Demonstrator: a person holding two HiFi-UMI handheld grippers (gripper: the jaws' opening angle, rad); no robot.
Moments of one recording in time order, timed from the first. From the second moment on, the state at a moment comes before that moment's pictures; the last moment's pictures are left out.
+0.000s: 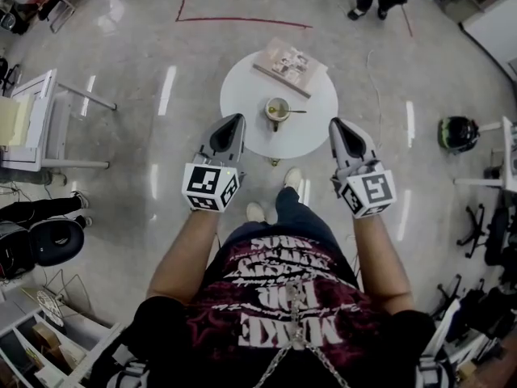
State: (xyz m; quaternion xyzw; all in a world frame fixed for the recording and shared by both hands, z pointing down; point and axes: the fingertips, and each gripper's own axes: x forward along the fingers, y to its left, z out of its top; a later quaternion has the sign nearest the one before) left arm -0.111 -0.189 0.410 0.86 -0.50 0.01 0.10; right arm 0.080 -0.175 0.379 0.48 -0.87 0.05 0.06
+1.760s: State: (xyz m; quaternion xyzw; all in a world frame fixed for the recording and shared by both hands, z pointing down) left arm -0.077 -0.299 0.575 0.84 -0.50 0.08 0.20; right arm 0.087 -0.300 0.554 0.40 -0.89 0.16 0.15
